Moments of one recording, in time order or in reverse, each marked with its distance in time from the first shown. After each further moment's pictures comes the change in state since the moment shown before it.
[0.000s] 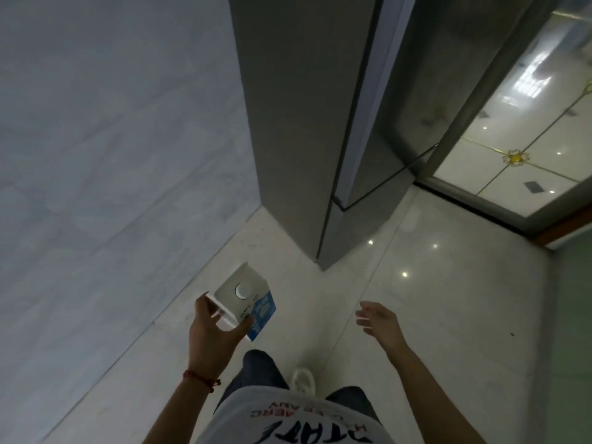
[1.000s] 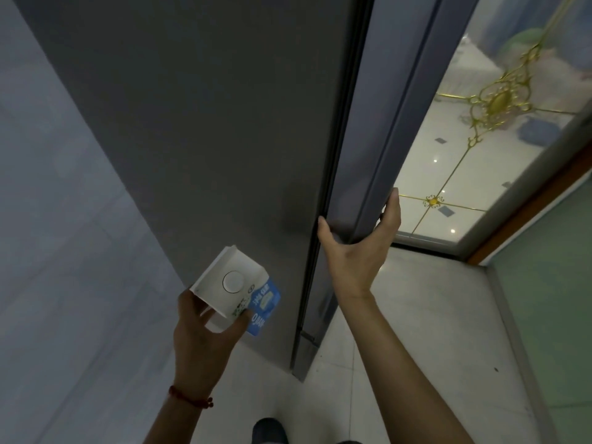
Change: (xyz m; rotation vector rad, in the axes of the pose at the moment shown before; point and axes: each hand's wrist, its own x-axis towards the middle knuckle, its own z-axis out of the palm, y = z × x) left_hand 0.324 0.250 0.076 -0.232 -0.182 0.454; right_hand 0.135 -0.418 0.064 0.012 1.041 -1.113
